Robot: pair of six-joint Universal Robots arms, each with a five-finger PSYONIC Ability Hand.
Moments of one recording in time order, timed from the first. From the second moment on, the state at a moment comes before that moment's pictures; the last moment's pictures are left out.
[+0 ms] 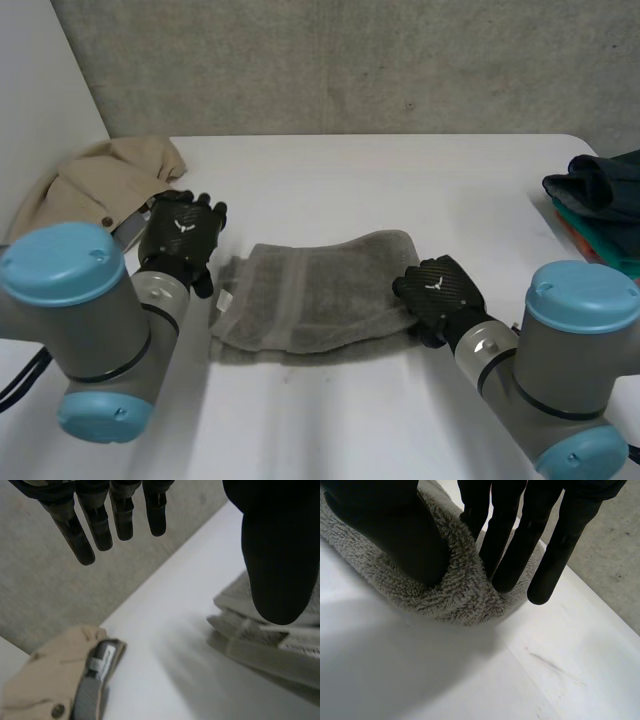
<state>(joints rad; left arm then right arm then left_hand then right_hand) 4.23 -1.94 -1.71 3.53 -1.74 3.59 2.05 -1.12 1.78 -0.33 1.44 2.65 0.28 0.28 0.28 0.28 0.11 1.07 1.15 1.19 1.19 0.99</state>
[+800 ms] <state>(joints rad) 4.09 -1.80 -1.67 3.52 -1.75 3.42 2.28 -1.27 1.78 -0.38 1.38 2.51 0.27 0.26 0.26 0.25 0.07 0.23 0.21 0.21 0.21 0.05</state>
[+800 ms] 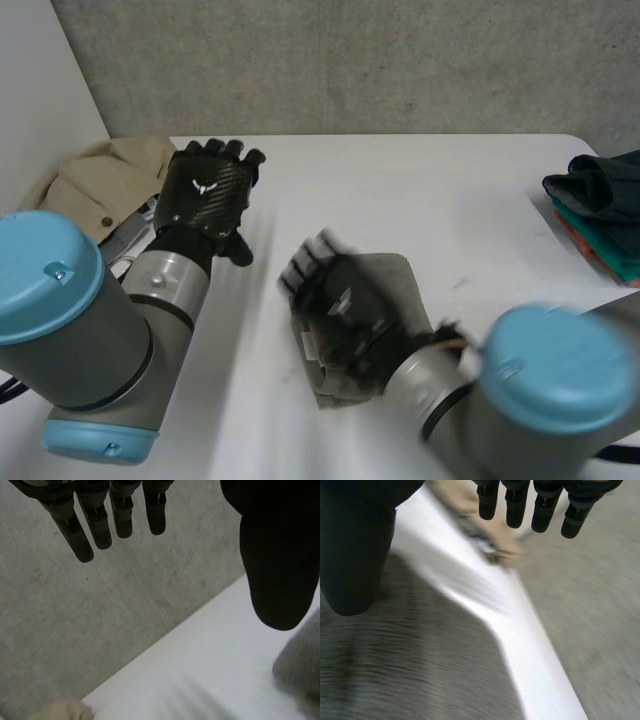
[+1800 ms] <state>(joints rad) 3.89 -2.03 -1.38 3.22 -1.89 3.33 2.04 -1.22 1.66 -0.06 1.40 2.71 0.31 0.30 0.30 0.30 0.11 0.22 0.21 0.21 0.21 0.05</state>
